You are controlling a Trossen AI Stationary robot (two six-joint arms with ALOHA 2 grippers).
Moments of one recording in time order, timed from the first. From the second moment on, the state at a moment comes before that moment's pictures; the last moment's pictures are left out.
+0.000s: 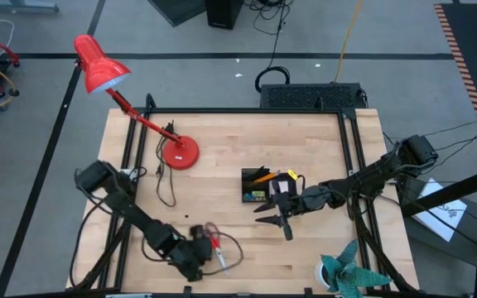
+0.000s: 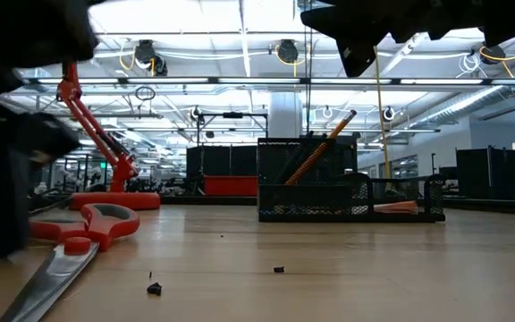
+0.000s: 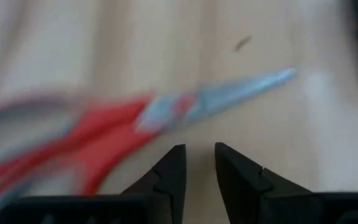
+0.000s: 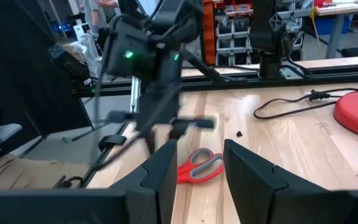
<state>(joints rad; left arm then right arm) -0.73 1.87 0.94 -0.07 -0.28 -0.76 0.36 1.45 0.60 0.69 0.13 0.20</state>
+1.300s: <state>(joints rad) -0.69 1.32 0.89 -0.05 -0.71 0.25 0.36 1.45 0.60 0.62 0.18 0.19</state>
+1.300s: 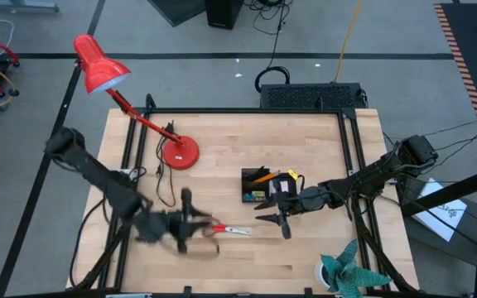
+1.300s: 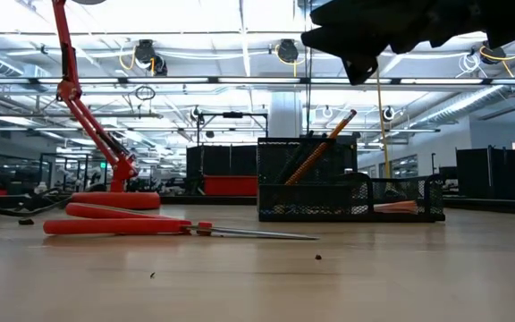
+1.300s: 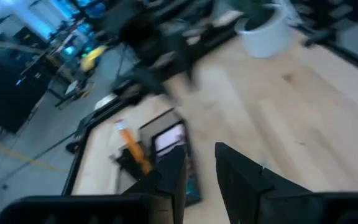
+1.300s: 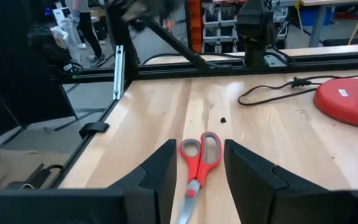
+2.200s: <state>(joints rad) -0.54 0.96 0.03 0.90 -0.55 -0.06 0.31 1.77 0.99 0.25 0.05 0.16</state>
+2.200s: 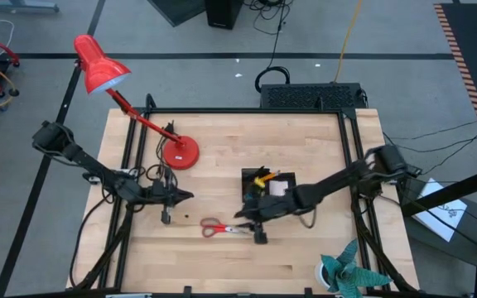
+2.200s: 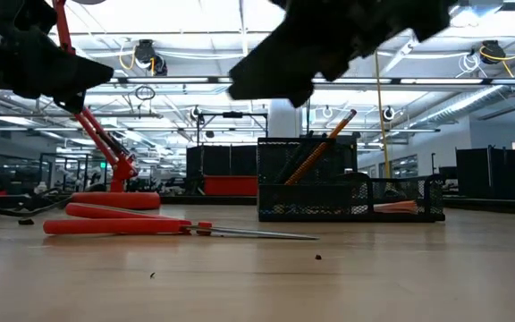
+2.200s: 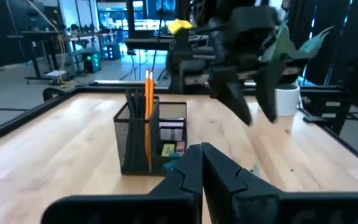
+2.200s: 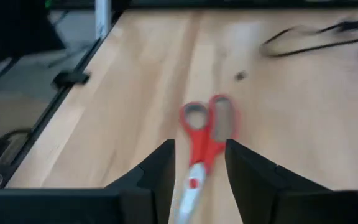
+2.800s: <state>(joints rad) -0.54 0.96 0.03 0.81 -0.55 -0.16 0.25 2.00 1.33 0.01 -0.08 0.25</state>
